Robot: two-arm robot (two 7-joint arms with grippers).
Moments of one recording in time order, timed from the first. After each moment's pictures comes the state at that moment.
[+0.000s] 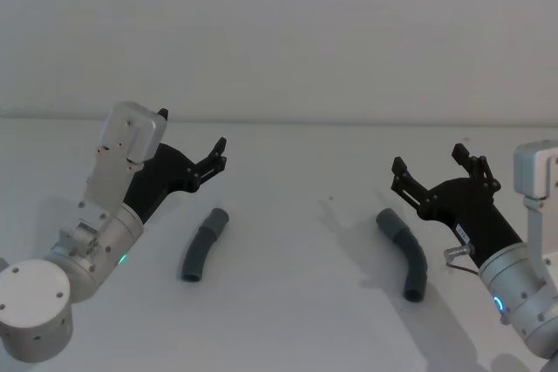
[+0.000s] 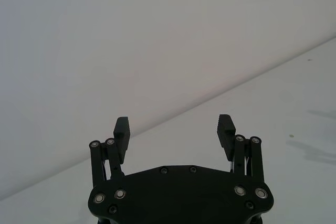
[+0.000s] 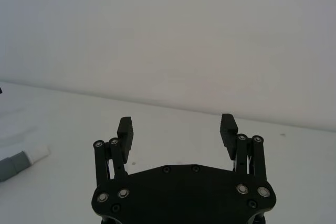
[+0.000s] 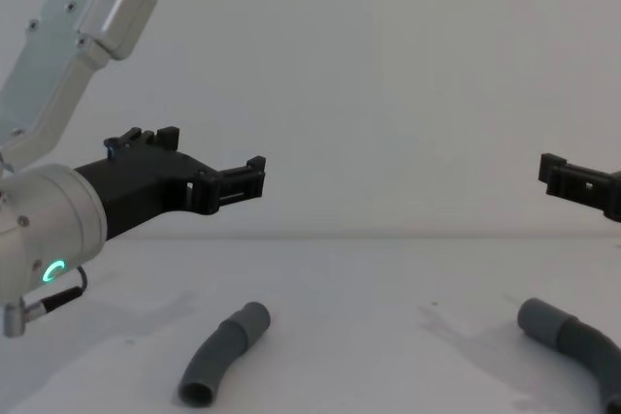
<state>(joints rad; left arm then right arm) -0.24 0.38 0.45 -1.63 -0.20 0.01 -0.01 -0.01 0.34 -0.23 -1.77 0.29 0.03 0.07</state>
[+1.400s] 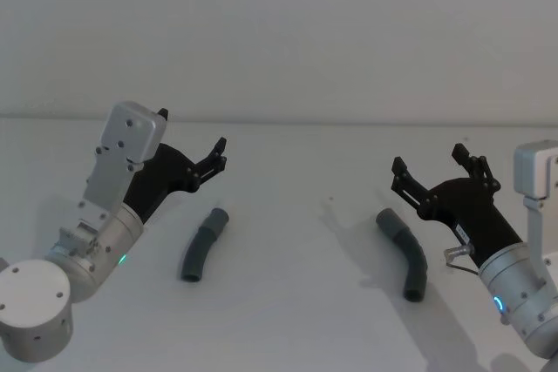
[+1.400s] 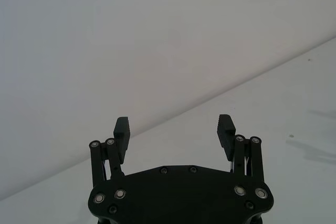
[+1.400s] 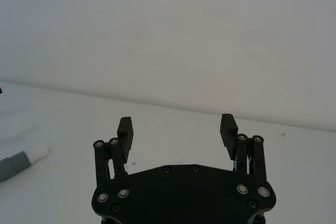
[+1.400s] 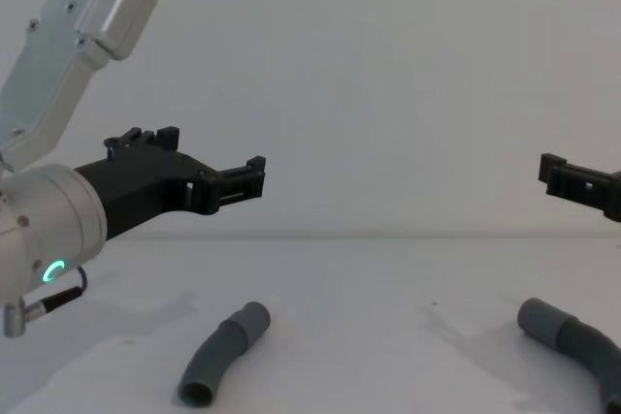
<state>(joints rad) -0.24 0.38 0.45 -1.63 -0.20 0.01 -0.01 -0.01 0.34 -0.23 -1.77 0.29 0.03 0.07</state>
